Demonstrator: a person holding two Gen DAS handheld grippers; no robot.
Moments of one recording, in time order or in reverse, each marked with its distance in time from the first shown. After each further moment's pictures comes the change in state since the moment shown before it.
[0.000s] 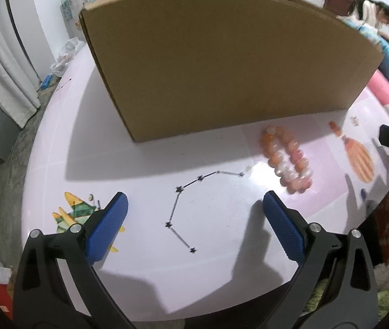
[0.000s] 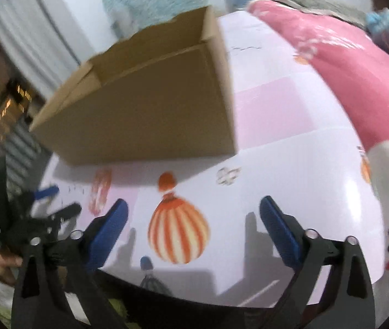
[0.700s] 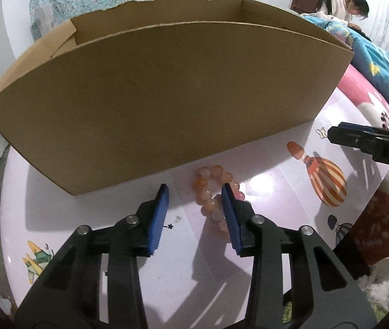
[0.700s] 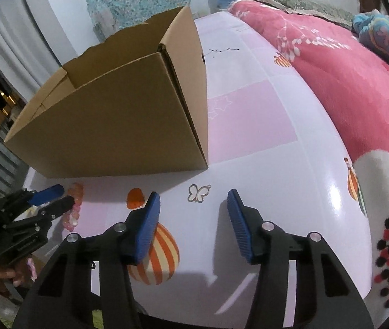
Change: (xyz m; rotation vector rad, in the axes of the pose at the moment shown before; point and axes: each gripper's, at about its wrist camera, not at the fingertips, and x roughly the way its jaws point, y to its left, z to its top) left arm 0.013 -0.041 0.026 0.128 -0.036 -0.085; right arm 0.016 -0.003 0.011 -0.011 0.000 -0.106
